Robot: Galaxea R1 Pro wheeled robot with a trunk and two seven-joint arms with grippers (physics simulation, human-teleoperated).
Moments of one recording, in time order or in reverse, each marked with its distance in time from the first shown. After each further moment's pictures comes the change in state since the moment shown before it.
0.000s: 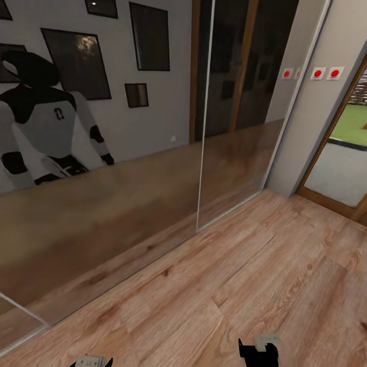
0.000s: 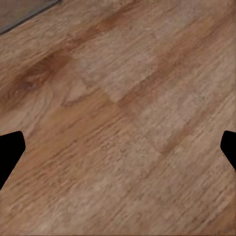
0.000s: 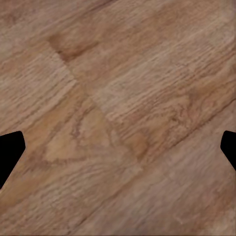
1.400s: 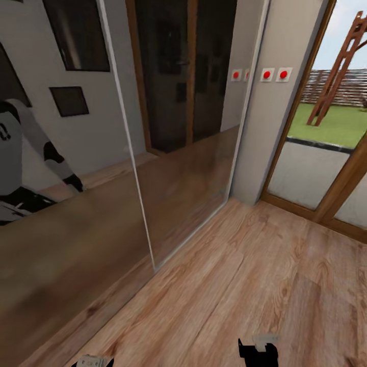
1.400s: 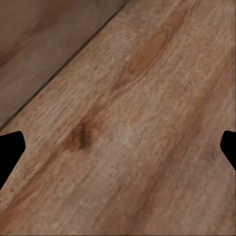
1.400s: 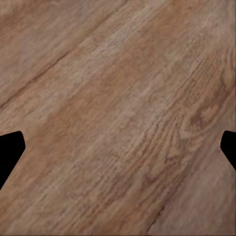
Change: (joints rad) left arm 0.000 -0.004 -0.005 0.001 0.000 0.000 0.000; right arm 0.000 0.001 0.000 0.000 -0.003 0.000 0.001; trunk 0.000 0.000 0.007
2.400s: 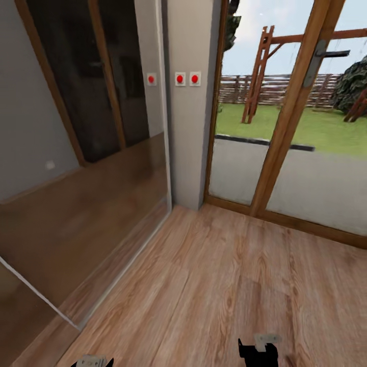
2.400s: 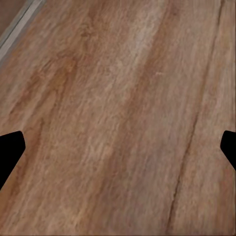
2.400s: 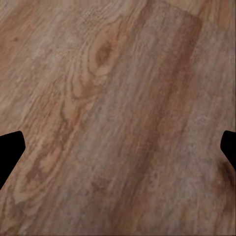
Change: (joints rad) left arm 0.000 0.001 0.000 0.000 0.000 0.000 0.000; right arm 0.000 0.000 0.000 0.000 0.000 0.000 0.000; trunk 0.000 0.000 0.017
